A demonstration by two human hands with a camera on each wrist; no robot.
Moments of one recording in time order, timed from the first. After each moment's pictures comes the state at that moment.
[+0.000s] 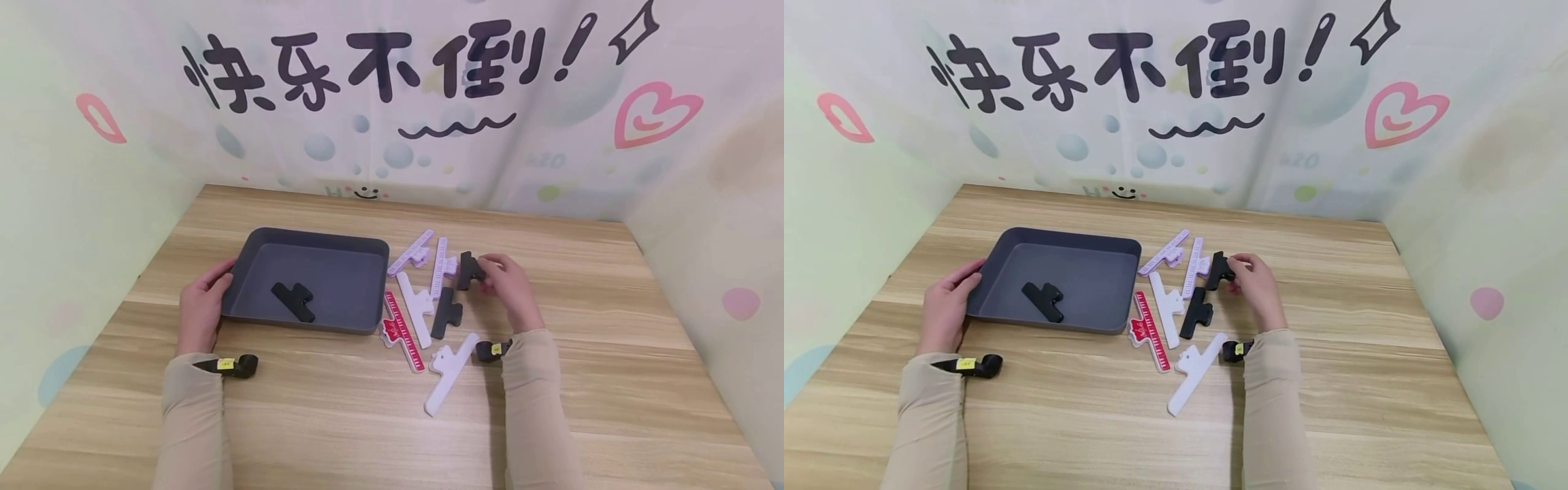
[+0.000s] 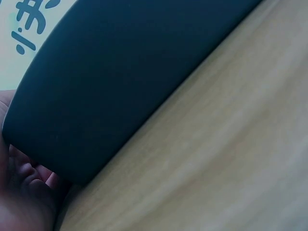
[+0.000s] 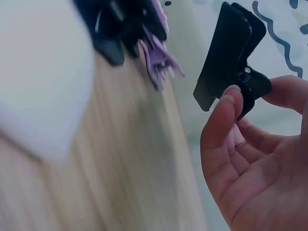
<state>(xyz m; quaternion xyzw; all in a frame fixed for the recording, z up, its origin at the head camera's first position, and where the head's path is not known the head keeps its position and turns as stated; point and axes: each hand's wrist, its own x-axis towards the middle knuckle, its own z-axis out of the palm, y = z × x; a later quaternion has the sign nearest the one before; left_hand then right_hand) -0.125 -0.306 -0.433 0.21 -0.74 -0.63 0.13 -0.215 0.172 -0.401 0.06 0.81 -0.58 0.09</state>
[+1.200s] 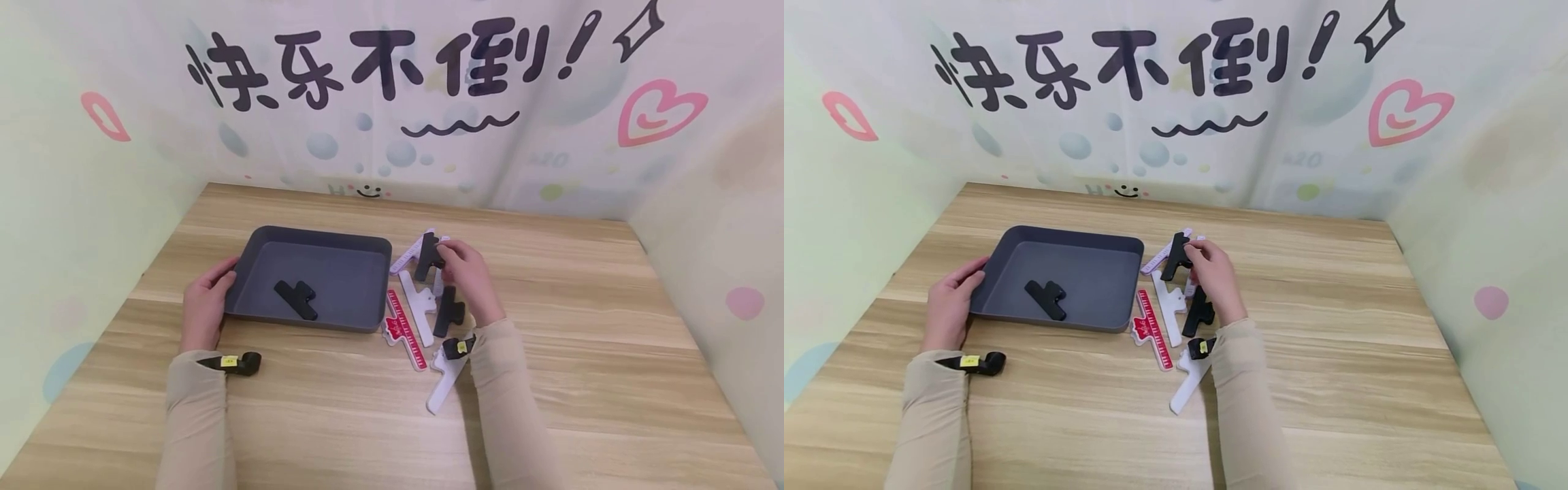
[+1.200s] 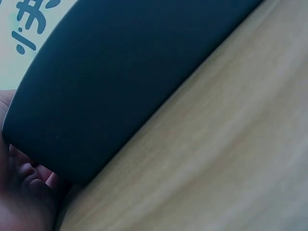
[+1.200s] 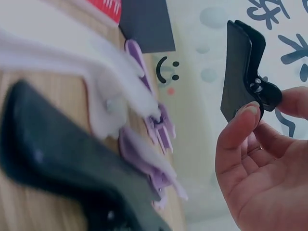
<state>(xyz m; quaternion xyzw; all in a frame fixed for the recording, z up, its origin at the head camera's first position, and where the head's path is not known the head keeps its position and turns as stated) -0.127 -0.308 -0.435 0.21 -0.73 -0.64 0.12 -0.211 0.100 -0.385 0.00 0.80 -0.60 0.08</state>
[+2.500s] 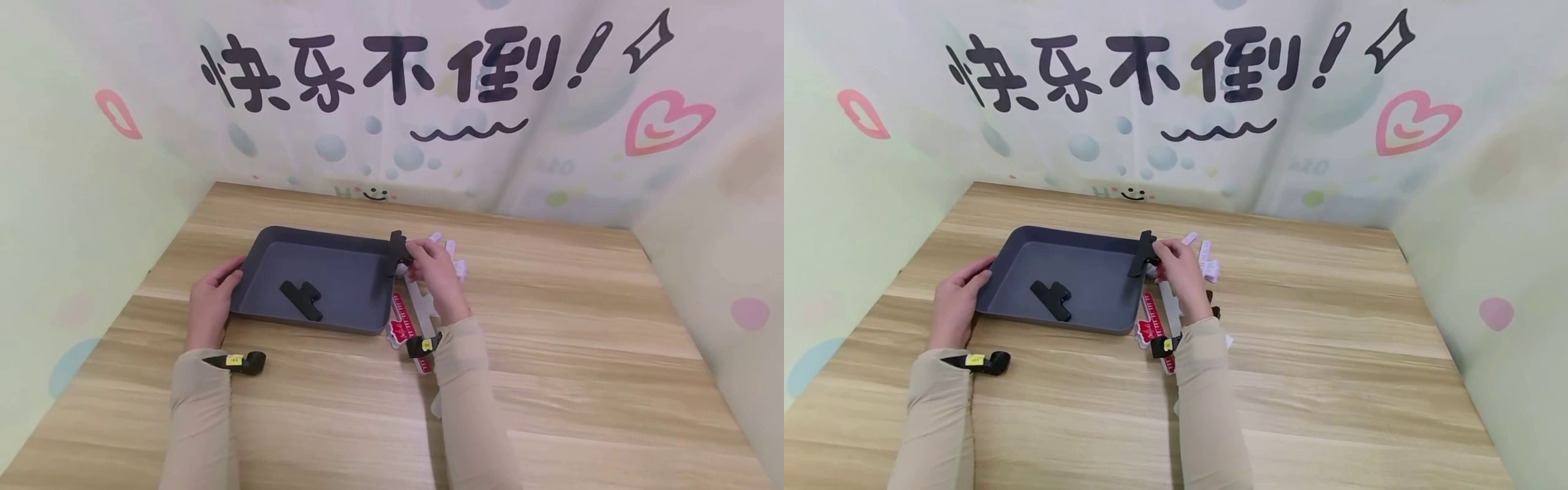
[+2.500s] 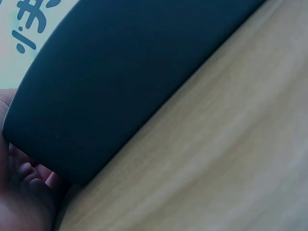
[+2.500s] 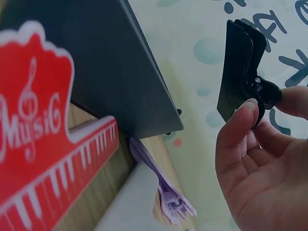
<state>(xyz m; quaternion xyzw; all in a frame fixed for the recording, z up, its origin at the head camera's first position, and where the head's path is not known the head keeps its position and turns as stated) -0.127 -0.310 -0.435 0.21 -0.73 -0.64 0.13 -0.212 0.038 -0.386 -0.01 0.73 -0.68 0.10</state>
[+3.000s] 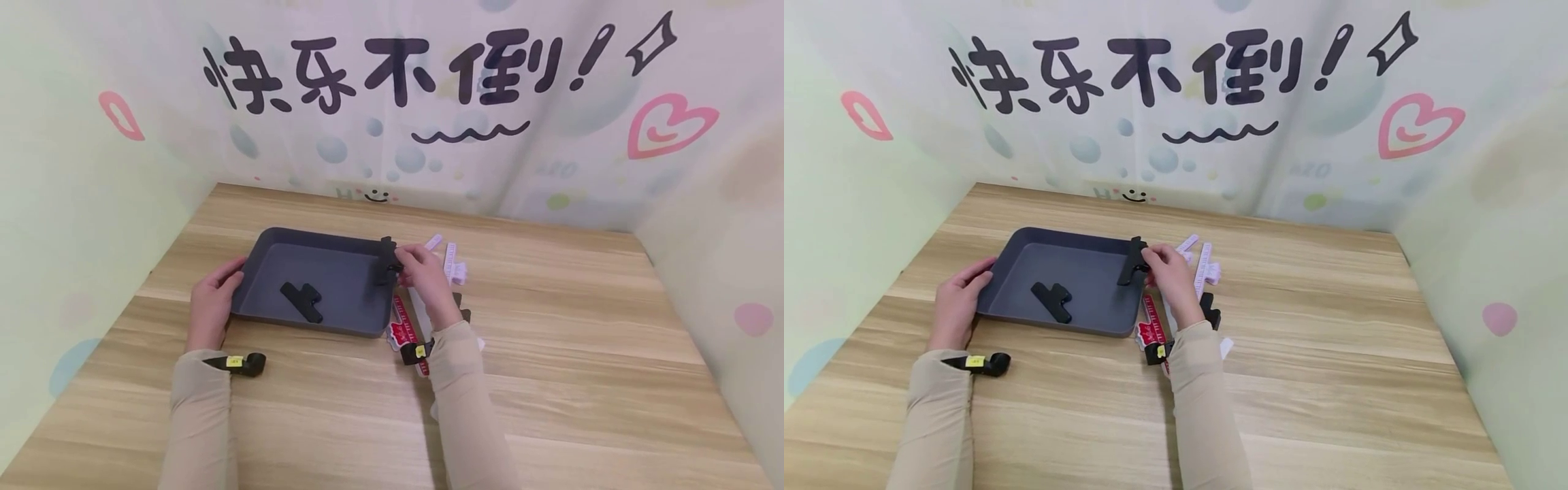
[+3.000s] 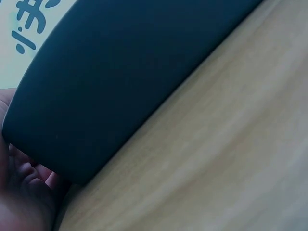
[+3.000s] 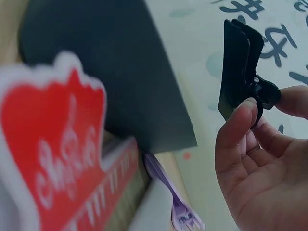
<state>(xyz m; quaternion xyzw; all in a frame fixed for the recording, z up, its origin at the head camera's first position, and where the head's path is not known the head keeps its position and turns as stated) -0.128 -0.311 -0.437 0.20 -0.74 -0.63 0.13 -0.206 0.026 -0.388 -0.03 0.75 -0.65 0.12</state>
